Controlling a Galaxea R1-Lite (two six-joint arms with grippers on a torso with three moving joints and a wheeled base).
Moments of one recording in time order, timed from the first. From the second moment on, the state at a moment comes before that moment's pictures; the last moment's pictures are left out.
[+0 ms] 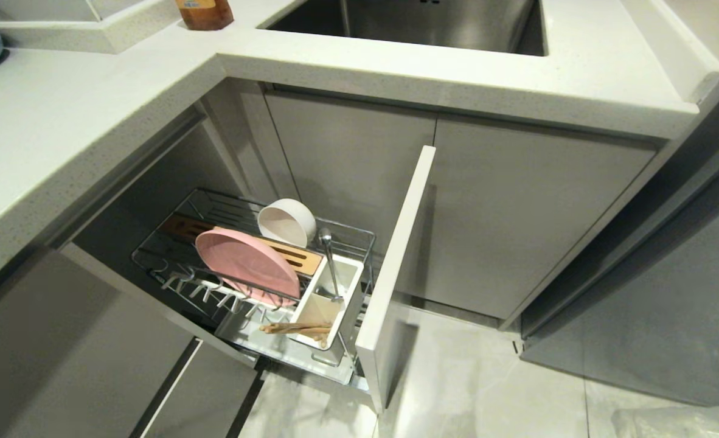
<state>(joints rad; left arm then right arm) 0.00 0.44 -0.94 0.16 -0.10 -0.11 0.00 0.00 0.00 0.00 -0.02 0.04</state>
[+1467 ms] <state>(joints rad) -0.60 1.42 -1.54 0.70 0.42 -0.97 0.00 0.00 0.00 0.00 -0.02 0.04</state>
